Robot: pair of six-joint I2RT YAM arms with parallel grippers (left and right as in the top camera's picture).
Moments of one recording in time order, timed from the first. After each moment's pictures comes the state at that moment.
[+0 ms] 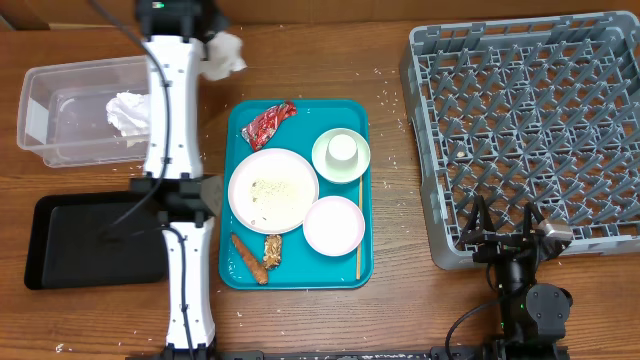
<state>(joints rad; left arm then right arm) -0.04 2.63 3.12 -1.48 -0.30 -0.70 -0.01 0.01 0.02 -0.03 0.02 0.31</state>
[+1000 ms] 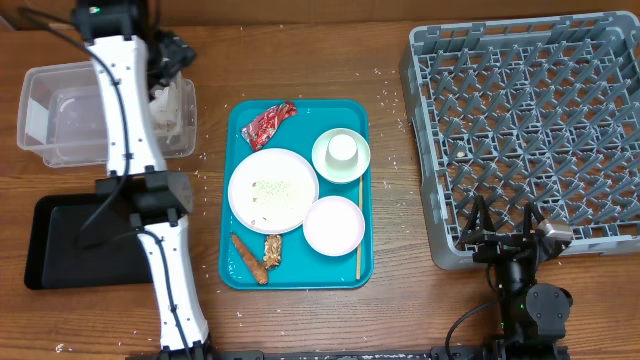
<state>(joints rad) 0.10 2.63 3.03 -1.69 0.01 -0.69 -0.01 0.01 0.02 -0.03 0.02 0.31</state>
